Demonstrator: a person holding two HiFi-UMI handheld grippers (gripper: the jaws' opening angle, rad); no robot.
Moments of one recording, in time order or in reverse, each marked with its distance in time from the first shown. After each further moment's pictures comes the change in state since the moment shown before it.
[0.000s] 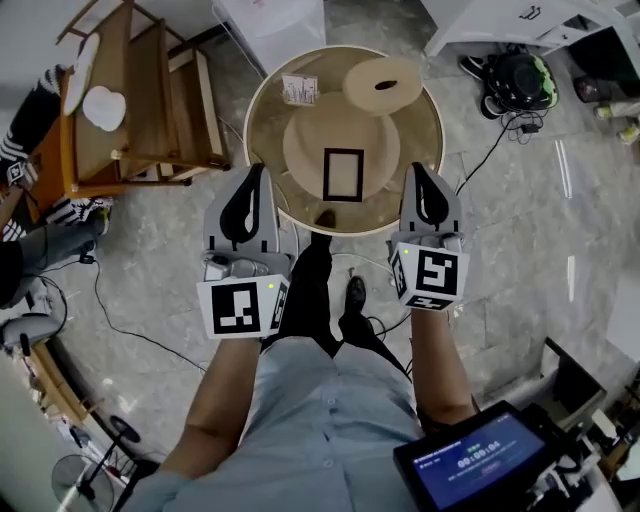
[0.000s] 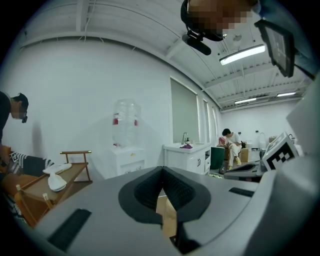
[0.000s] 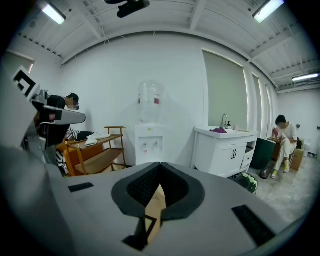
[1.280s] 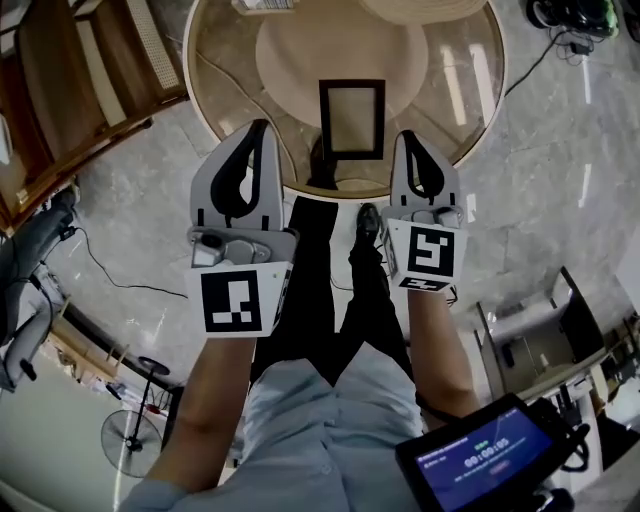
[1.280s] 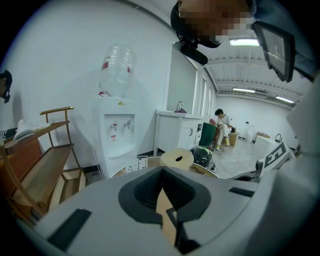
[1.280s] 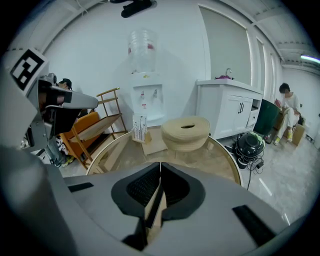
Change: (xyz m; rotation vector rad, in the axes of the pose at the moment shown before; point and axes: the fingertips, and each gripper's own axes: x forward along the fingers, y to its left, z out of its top) left arm 0.128 -0.005 -0.231 -0.090 0.305 -0.143; right arm 0.125 0.027 -0.246 0.101 0.369 0.015
